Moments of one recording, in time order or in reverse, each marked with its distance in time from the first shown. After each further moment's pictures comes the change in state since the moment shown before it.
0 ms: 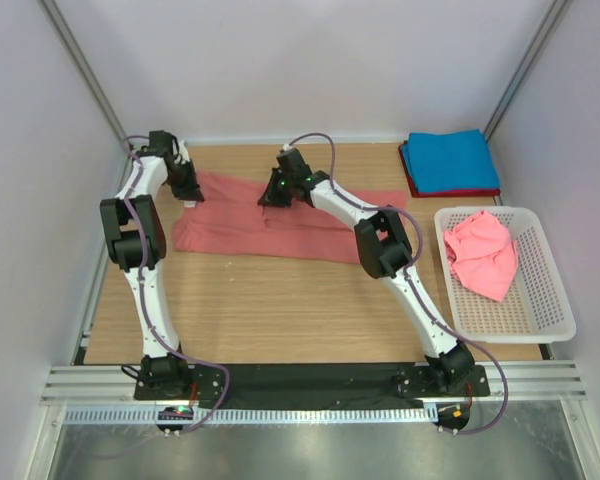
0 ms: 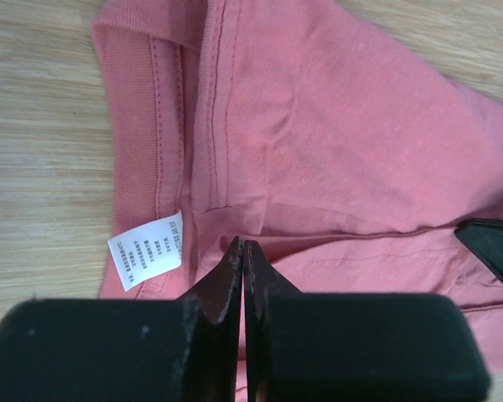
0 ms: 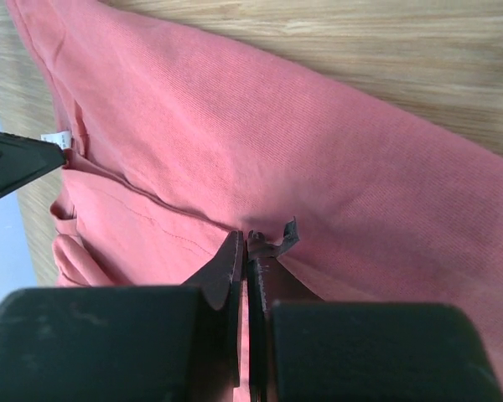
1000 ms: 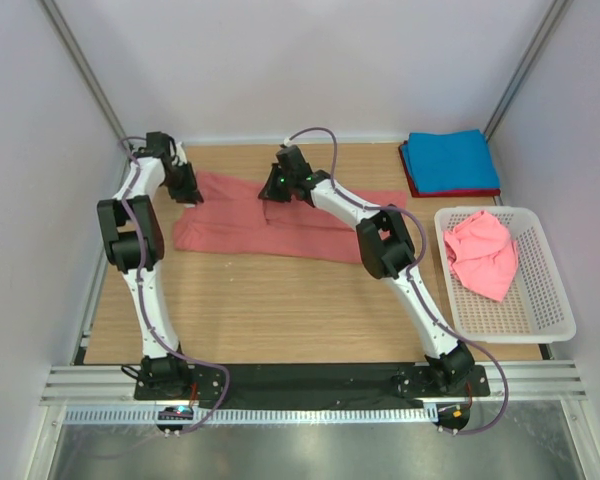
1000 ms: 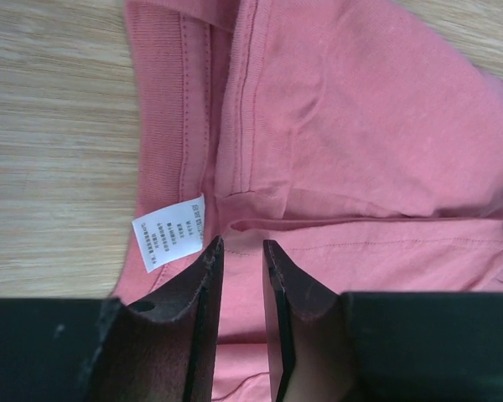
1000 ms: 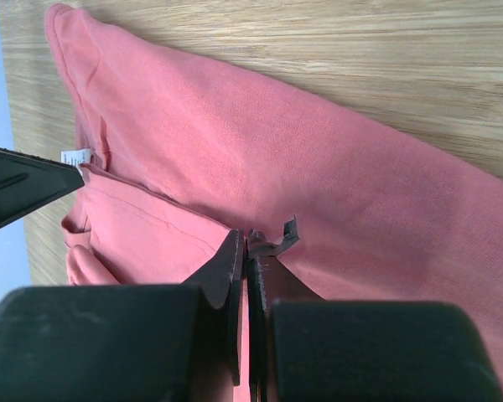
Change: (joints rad) left arm 0.009 -0.023 -0.029 -0.002 -0.017 -0.001; right arm 0.001 -0.050 -0.052 0.068 0.071 -0.025
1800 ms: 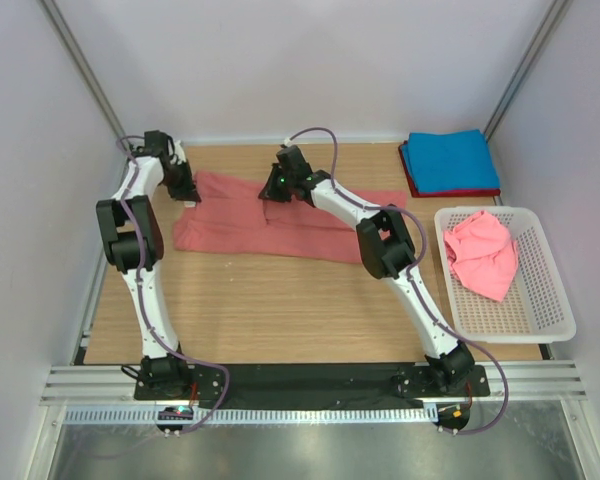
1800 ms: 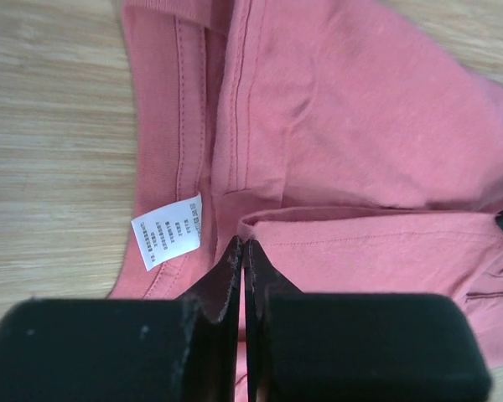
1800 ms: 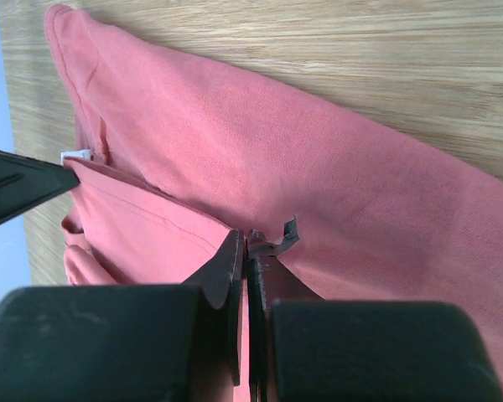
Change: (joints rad) left arm 0.010 0.000 0.002 -0.006 0.023 0.012; right arm 0.000 0.000 -0.001 0.000 0.000 0.003
